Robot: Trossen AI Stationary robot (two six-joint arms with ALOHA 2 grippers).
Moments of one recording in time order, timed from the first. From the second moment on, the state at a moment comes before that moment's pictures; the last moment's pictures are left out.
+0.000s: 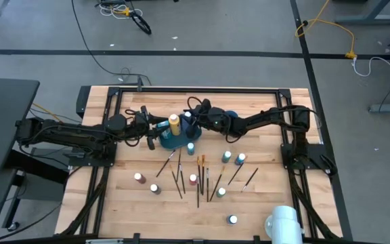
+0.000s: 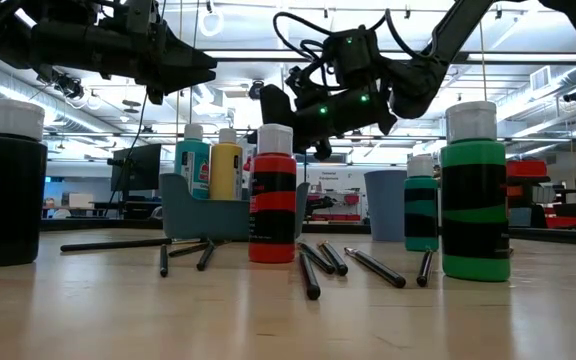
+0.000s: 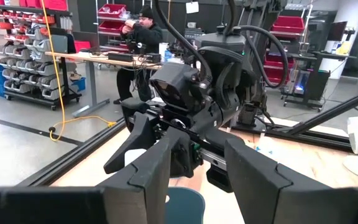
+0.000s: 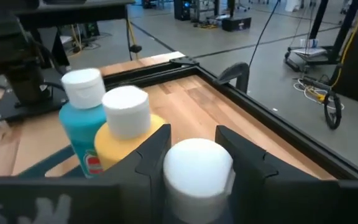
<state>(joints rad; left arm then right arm) 0.12 0.90 0.31 0.62 -0.19 -0.09 -0.21 1.96 1.02 0.77 0.24 0.08</state>
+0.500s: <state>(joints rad) 0.12 0.90 0.31 0.60 -0.19 -0.09 -0.21 1.96 1.02 0.84 0.19 0.00</state>
